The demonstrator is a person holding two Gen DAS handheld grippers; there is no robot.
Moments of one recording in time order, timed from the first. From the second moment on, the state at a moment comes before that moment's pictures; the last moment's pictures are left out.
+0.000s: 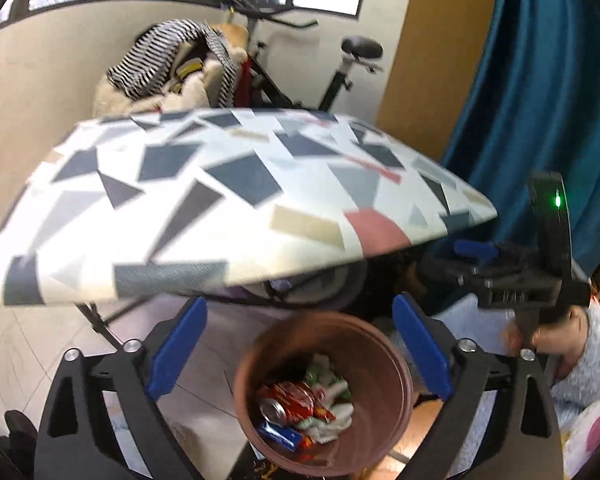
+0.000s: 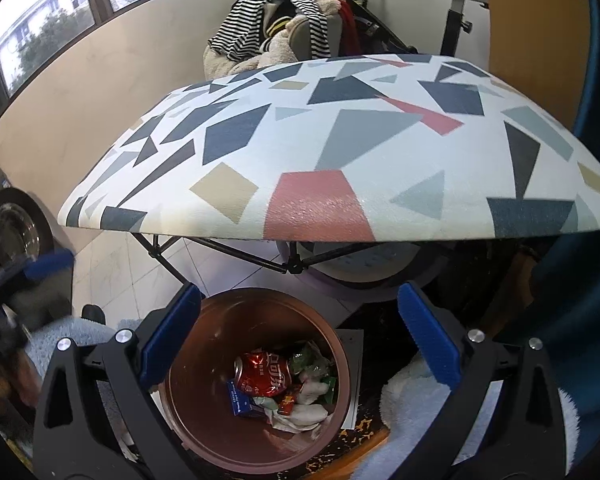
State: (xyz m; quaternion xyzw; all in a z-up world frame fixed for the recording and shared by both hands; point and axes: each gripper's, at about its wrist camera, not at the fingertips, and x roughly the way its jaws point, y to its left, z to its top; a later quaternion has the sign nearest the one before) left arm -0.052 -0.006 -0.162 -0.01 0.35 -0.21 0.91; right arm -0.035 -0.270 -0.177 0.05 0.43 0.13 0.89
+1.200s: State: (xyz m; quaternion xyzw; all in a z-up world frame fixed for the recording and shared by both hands) left arm -0.051 0.024 0.008 -0.03 0.21 -0.11 0.97; right arm -0.025 -0.266 0.021 0.00 0.30 0.14 0.94
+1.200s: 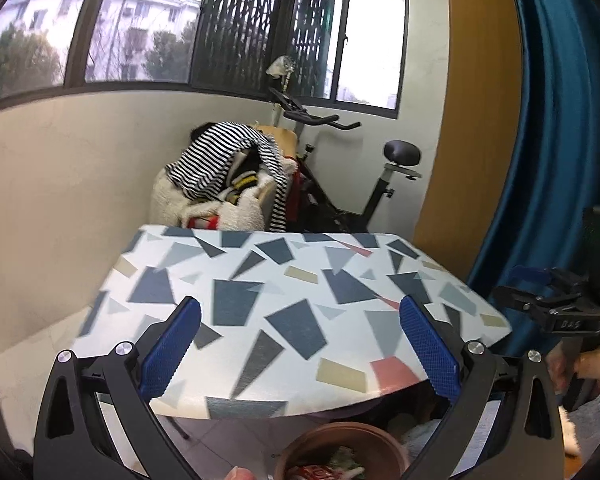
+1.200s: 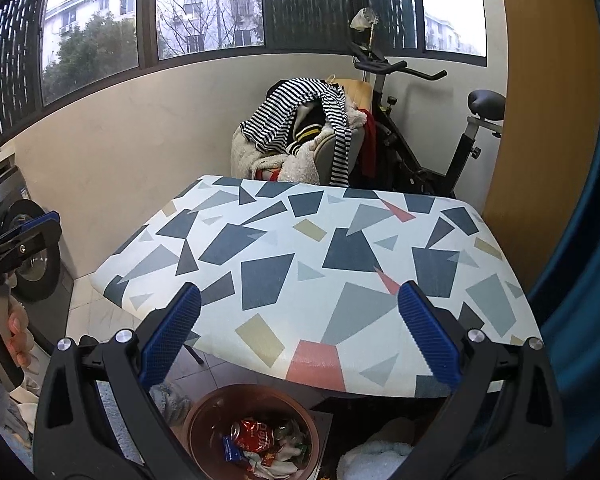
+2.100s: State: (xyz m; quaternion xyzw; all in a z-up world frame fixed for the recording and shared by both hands) left arm -0.050 0.017 0.013 0.00 0.22 -0.05 0.97; right arm -0.029 -0.268 0.034 -0.01 0.30 0.14 0.94
